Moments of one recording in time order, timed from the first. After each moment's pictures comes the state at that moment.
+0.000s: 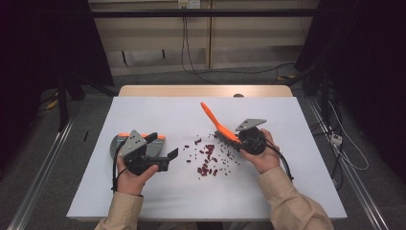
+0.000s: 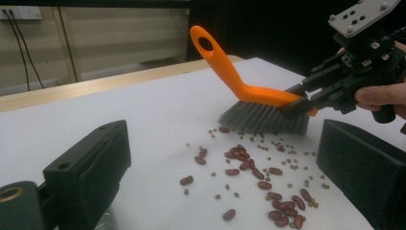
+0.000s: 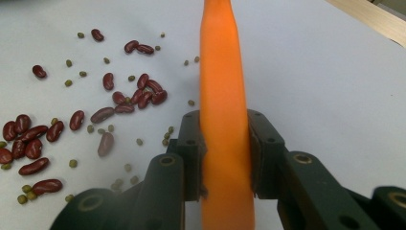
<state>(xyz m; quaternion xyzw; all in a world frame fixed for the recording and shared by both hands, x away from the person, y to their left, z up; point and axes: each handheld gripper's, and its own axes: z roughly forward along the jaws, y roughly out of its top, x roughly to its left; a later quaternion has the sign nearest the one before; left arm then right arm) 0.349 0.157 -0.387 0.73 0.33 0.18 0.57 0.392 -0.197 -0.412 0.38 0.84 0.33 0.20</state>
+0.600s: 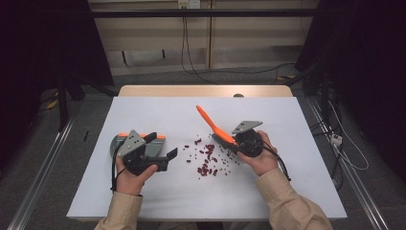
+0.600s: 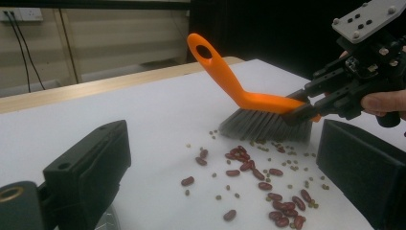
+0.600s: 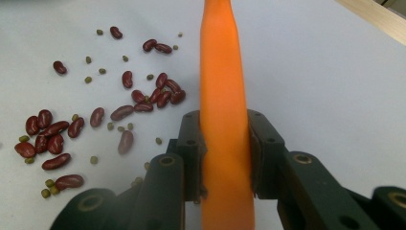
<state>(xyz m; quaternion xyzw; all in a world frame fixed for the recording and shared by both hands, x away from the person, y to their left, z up) 0.348 0.158 -0.385 0.73 0.33 0.18 0.57 0.386 -0.187 -0.410 0.36 0.85 0.32 0.20</state>
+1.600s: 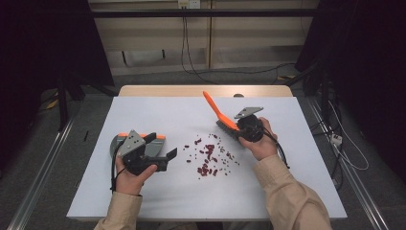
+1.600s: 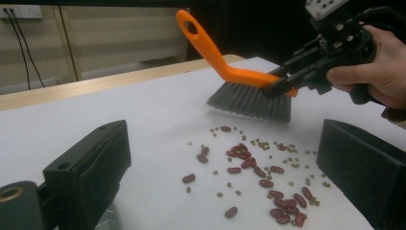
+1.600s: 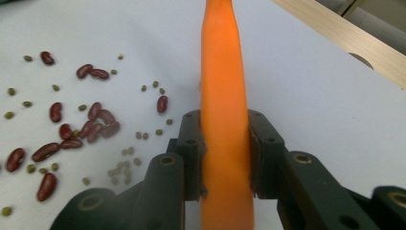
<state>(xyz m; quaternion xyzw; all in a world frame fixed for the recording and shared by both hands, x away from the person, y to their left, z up) 0.349 0.160 -0.388 0.73 0.33 0.17 0.57 0.431 -0.199 -0.406 0.39 0.84 0.31 0.22</state>
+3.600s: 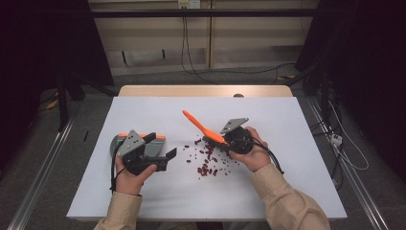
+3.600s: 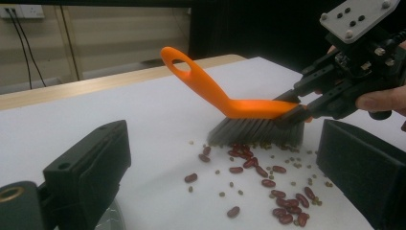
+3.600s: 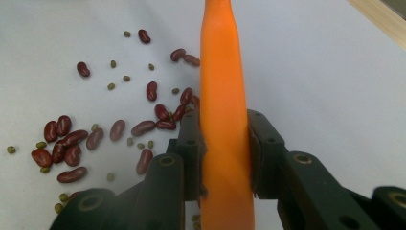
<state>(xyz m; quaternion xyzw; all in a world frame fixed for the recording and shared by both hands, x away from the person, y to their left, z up) 0.350 0.161 -0.388 0.73 0.33 0.18 0.57 0.397 -0.161 -0.406 0.31 0.88 0.31 0.19</state>
